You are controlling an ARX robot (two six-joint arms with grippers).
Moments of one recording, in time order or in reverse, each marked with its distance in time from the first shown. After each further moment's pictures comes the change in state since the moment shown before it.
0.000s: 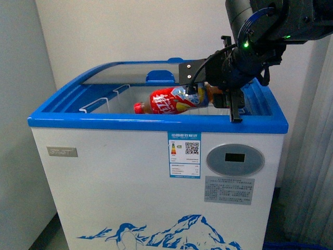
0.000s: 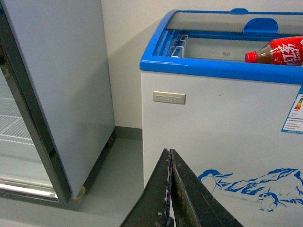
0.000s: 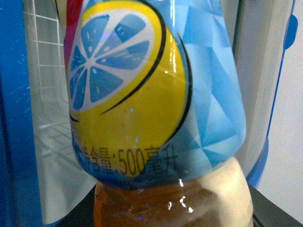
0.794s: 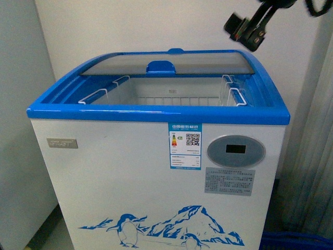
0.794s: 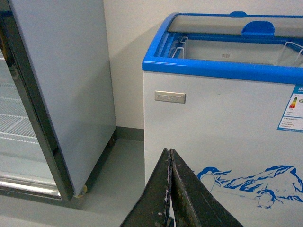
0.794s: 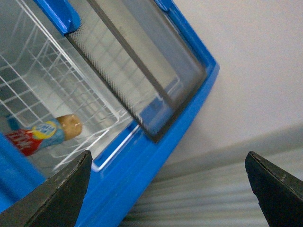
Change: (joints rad) left arm 0.000 -0.320 0.000 -0.314 0.000 0.000; right arm -0.066 -0.486 -0.358 0.062 0.021 0.747
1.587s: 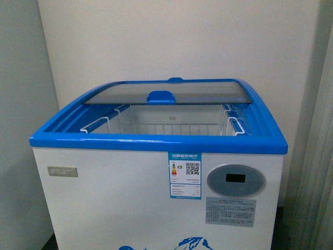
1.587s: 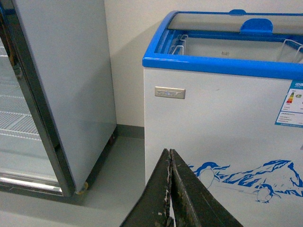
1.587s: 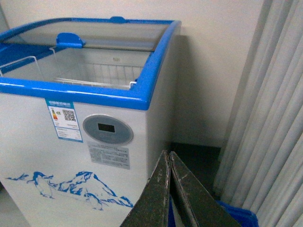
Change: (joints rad) left arm 0.000 -0.180 0.000 -0.186 0.000 0.000; right arm -0.174 -1.223 -1.382 0.432 -0.125 0.671
